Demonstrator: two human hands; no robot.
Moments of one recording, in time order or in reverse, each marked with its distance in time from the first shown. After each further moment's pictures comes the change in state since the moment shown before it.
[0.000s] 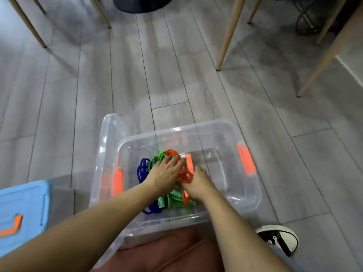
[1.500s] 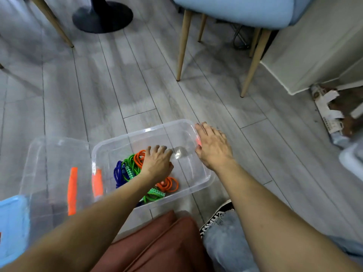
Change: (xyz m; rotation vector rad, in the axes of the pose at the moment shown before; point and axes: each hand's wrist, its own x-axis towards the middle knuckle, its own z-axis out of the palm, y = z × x) left_hand -0.008 0.064 -0.032 -0.027 0.203 -0.007; right_hand -0.105 0.033 -0.137 -0.559 0.585 -0.258
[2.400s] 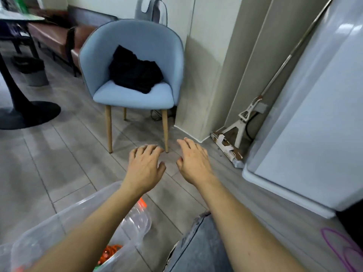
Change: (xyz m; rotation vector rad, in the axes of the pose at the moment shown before) left_hand -0.045 0.179 -0.230 -0.119 0.620 0.389; right_hand -0.134 0.081 -0.186 0.070 0.447 0.295
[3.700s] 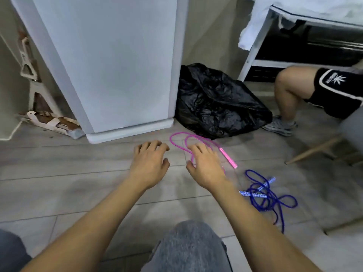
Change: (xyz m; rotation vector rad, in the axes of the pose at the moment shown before) left_hand -0.052 0.555 0.167 -0.345 -0.391 0.851; right_hand -0.402 0.447 -0.089 -0.145 0.085 0.890
